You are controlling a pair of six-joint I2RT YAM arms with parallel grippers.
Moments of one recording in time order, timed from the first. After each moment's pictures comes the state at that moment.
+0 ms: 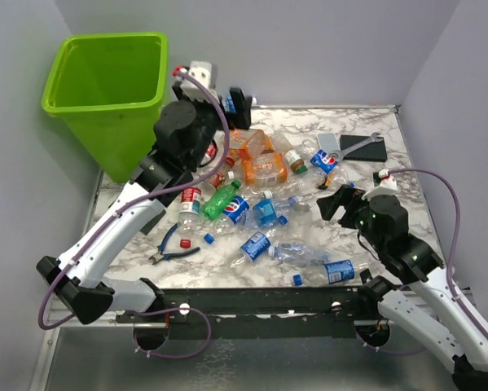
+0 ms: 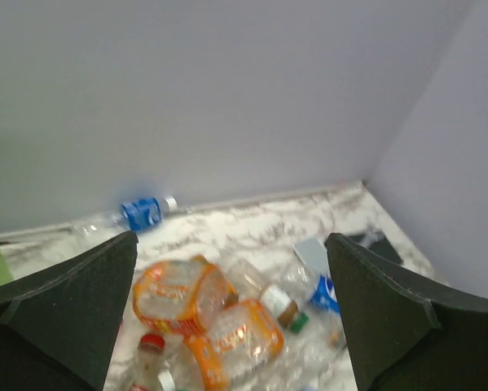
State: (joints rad) left arm -0.67 1.33 1.60 -0.10 -0.36 -0.15; right arm 0.55 0.57 0.68 -0.48 0.24 0.60
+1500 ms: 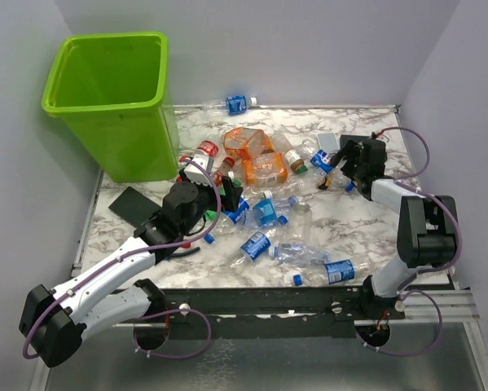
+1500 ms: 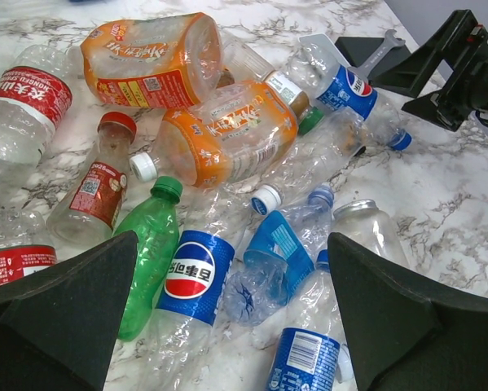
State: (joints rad) left arm -0.73 0.93 0.65 0.07 -0.22 -0.36; right arm 0.02 1.63 0.85 0.23 0.07 0.52
